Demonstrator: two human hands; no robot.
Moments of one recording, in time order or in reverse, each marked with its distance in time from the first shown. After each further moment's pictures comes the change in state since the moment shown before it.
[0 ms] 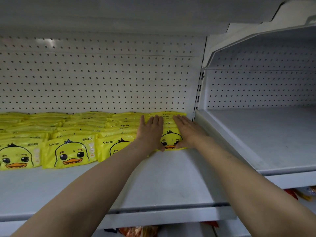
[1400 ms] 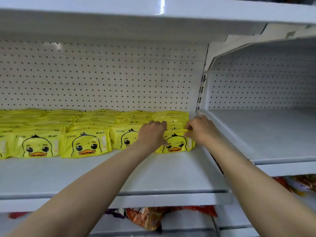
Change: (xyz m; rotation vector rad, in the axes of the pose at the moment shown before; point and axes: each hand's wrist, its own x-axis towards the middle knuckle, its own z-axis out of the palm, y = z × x) left_hand -0.061 -0.007 -0.033 -0.288 0.139 0.007; right_hand -0.058 -0.014 -0.038 0.091 0.199 0.155
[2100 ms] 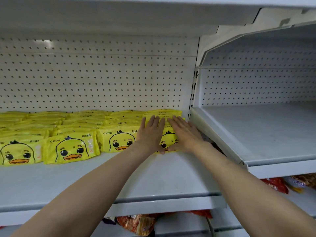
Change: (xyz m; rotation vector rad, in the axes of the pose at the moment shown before) left_hand 0.033 0.014 0.040 0.222 -0.151 0.008; right_hand 0.016 0.005 0.049 -0.064 -0.125 -0.186
